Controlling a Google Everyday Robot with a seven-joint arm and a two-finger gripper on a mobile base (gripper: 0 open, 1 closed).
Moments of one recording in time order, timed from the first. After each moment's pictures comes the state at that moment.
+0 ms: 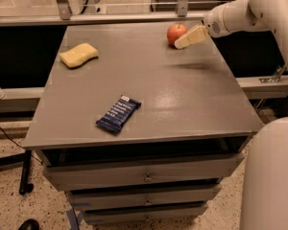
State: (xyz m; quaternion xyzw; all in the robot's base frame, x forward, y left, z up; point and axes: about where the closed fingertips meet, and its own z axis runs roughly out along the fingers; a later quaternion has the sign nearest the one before) arm 0.806 -0.185 0.903 -0.40 0.77 0.13 0.48
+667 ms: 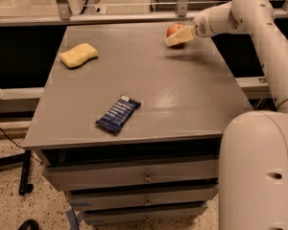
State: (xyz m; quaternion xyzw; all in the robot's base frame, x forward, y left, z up) arm 0.854 -0.162 0.881 -0.37 0.78 0.14 0.49
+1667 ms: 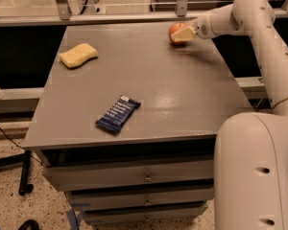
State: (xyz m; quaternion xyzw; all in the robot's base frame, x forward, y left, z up) arm 0.862 -0.172 0.871 -0.37 0.78 0.15 0.49
